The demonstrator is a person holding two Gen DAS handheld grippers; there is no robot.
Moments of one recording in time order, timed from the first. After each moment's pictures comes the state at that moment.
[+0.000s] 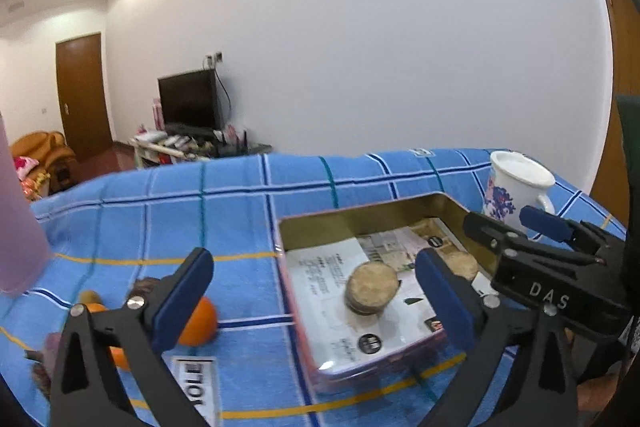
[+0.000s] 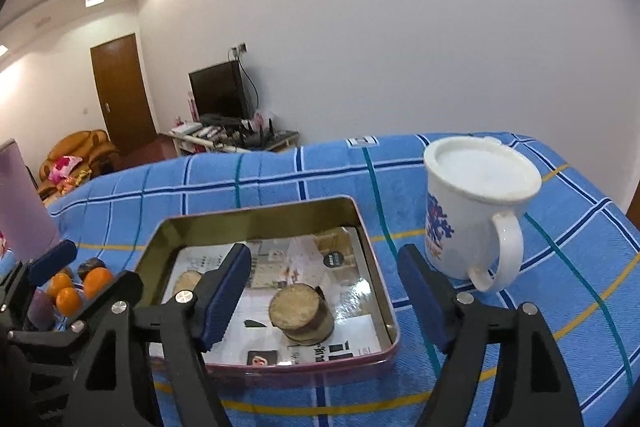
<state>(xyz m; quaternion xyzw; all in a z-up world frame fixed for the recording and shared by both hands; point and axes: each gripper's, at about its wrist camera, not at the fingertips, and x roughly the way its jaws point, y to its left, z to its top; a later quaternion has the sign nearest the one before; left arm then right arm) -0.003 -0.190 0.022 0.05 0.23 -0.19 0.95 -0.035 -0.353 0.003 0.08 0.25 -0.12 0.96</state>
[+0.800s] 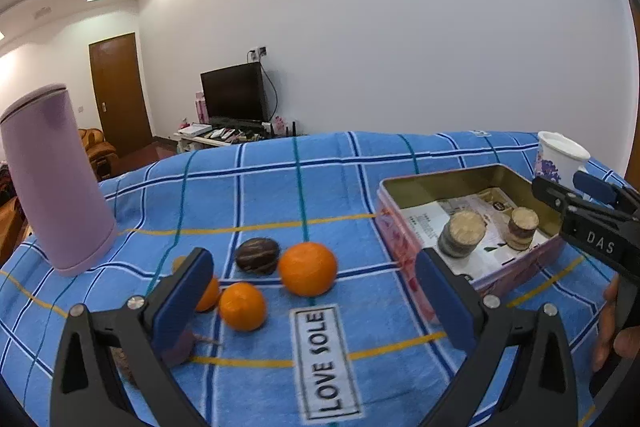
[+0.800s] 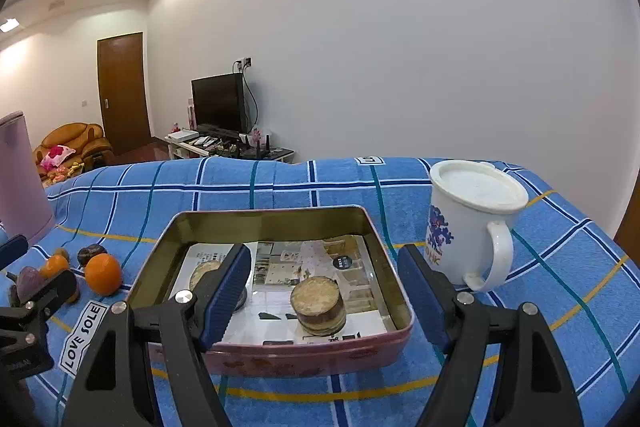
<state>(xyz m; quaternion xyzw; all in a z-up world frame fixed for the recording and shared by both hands) -0.021 -0.108 0.010 0.06 0.24 -0.12 0.96 -0.052 -0.318 0.004 0.02 0.22 -0.14 0.96</state>
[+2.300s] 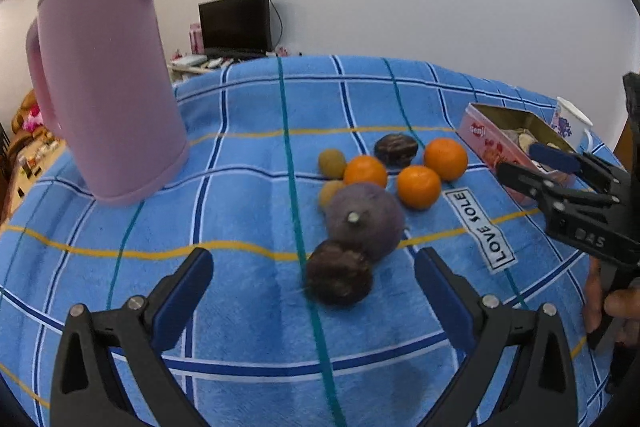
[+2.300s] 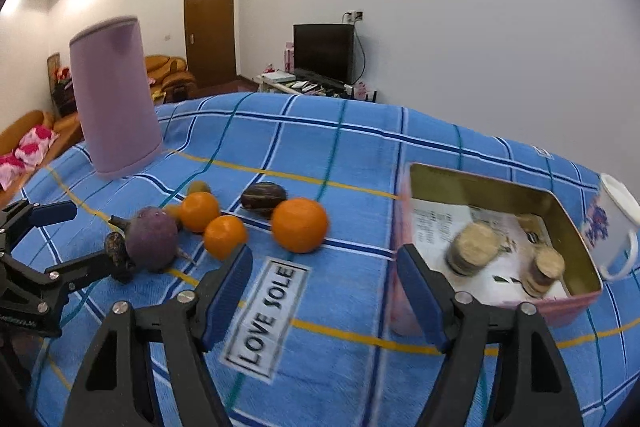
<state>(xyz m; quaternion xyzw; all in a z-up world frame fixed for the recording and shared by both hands) -0.008 0.057 -0.011 0.04 0.37 -0.16 0.92 -0.017 -0.145 -0.009 -0.04 0.31 0.02 0.95</state>
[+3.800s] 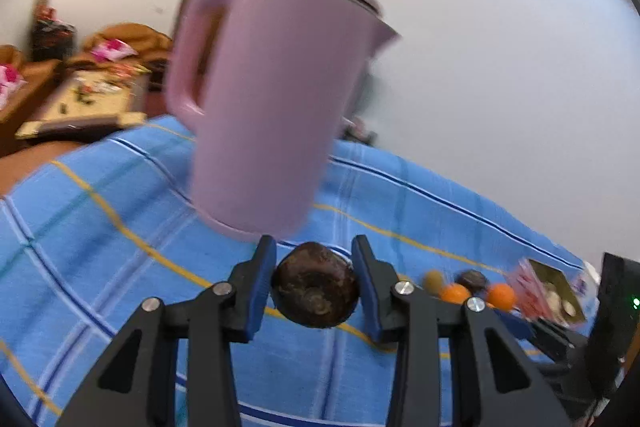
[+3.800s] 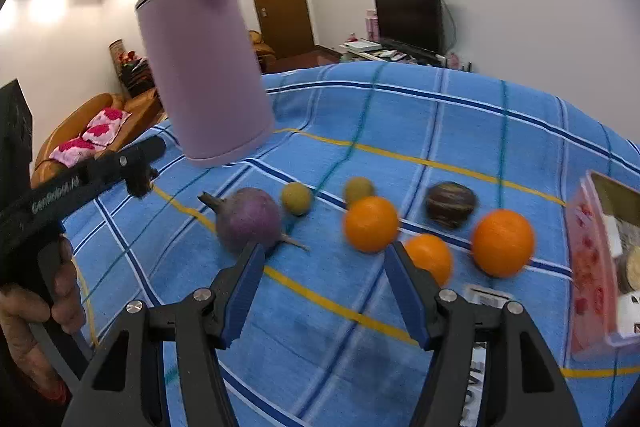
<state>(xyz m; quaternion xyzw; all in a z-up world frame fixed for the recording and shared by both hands) 0.013 0.176 0.004 -0.16 0.26 -0.03 0.95 0.026 -0.045 -0.022 0.01 0.37 0.18 0.91</state>
